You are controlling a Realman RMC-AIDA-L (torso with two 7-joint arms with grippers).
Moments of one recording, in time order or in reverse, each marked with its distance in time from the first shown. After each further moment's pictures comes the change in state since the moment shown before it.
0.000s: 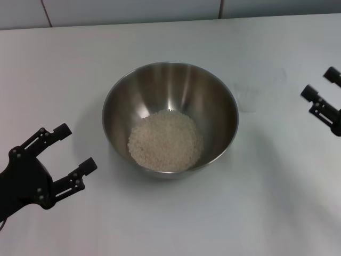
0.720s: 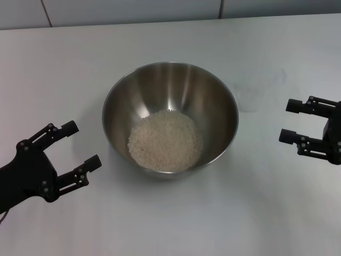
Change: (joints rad) left arm -0.050 0.023 0.019 0.002 0.029 -0.037 -0.042; right arm 0.106 -0.049 -0.421 -0.196 0.004 -0.172 0.248
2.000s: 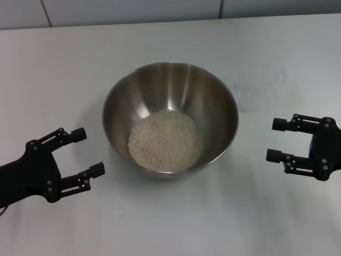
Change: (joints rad) left arm -0.049 0.020 -0.010 0.065 0.128 -0.036 -0.113; right arm -0.008 0.033 -0.086 -0.012 0.000 0.046 -0.024
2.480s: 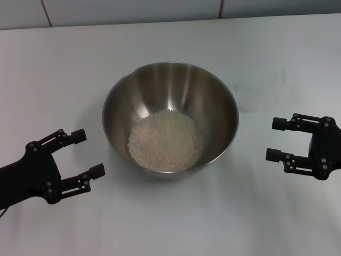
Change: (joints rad) left arm 0.006 -0.004 0.000 0.006 0.001 0.000 -0.001; right arm 0.000 0.001 0.000 0.000 0.002 0.004 -0.002
